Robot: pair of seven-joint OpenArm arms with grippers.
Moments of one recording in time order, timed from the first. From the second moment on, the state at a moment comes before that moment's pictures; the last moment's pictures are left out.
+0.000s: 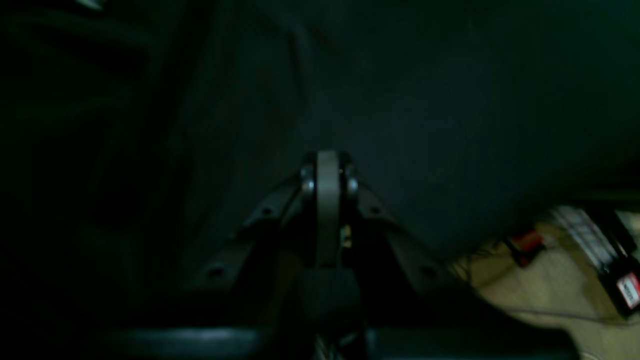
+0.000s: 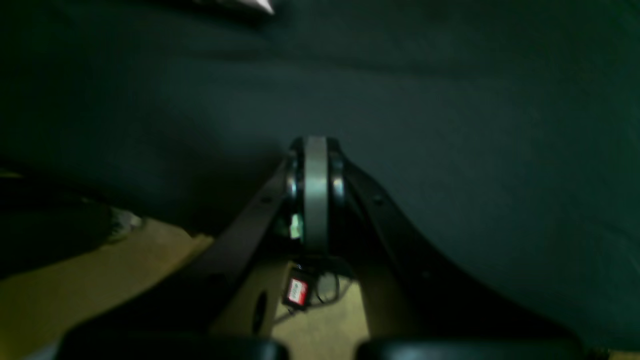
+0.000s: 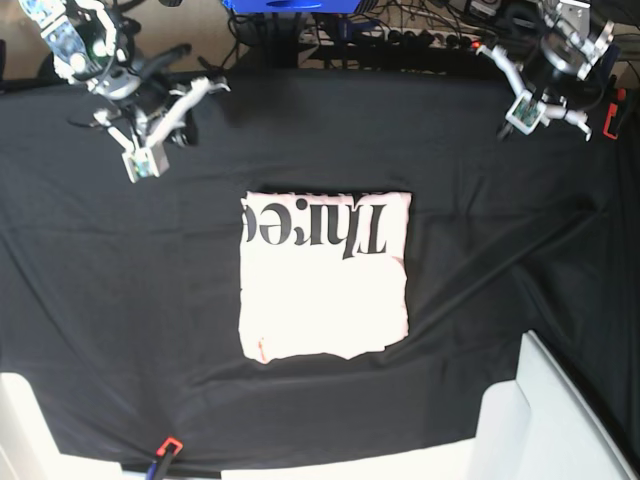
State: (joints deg) left arm 37.8 -20.6 -18.5 88.5 20.4 -27.0 -10.0; right arm -28.3 26.2 -21.4 106.9 25.4 -10.2 -30.7
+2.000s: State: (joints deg) left arm 8.7 -11.5 -6.2 9.7 19.5 -25.8 -7.9; right arm -9.2 8.3 -31.0 0.6 7.5 1.2 11.7
